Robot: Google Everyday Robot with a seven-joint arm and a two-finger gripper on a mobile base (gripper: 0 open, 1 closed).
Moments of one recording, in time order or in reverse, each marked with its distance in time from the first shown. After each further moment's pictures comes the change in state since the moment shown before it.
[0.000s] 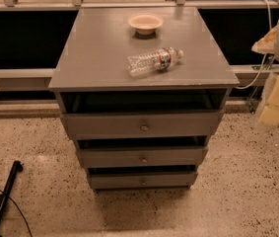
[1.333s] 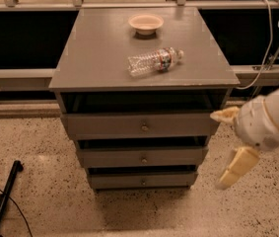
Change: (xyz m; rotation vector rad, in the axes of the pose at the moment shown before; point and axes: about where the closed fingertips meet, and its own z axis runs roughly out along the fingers) arm -0.001 0.069 0.142 -0.195 -0.326 -0.002
